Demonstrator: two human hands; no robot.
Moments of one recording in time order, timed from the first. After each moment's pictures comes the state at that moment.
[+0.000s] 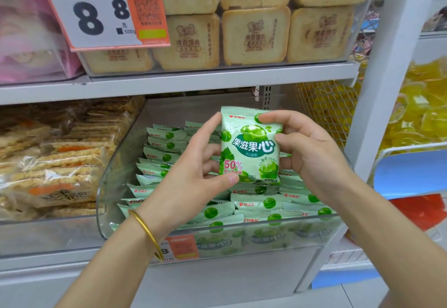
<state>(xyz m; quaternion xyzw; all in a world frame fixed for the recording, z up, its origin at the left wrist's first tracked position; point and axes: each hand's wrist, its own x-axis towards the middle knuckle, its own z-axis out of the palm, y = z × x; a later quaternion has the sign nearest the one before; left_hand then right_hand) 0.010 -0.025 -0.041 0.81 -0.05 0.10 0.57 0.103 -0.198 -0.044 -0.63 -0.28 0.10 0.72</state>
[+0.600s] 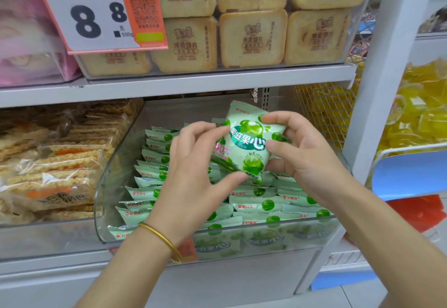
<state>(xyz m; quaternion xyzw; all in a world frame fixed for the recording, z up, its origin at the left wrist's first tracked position) 0.016 -0.030 -0.053 0.91 -0.04 0.28 0.30 0.097 -0.196 -0.041 -0.61 -0.27 0.11 0.74</state>
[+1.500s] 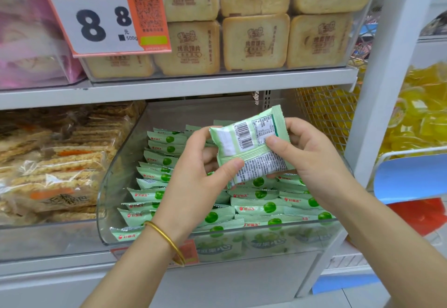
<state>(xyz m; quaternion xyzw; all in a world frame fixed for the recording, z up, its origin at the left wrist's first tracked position) 0.015 -0.038 -0.043 0.78 -0.02 0.19 0.60 0.099 -0.197 -0.043 -0.66 -0.25 0.06 0.71</state>
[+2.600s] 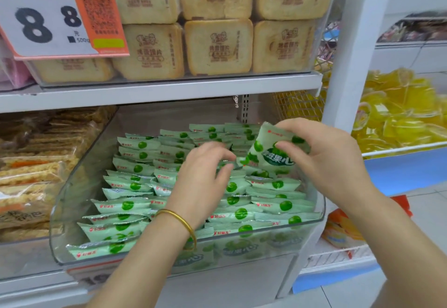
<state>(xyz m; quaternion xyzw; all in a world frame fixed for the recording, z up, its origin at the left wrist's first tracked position) 0.061 -0.063 -0.059 0.93 -0.01 0.20 0.29 0.116 -0.254 -0.033 -0.85 -0.33 -0.32 0.26</state>
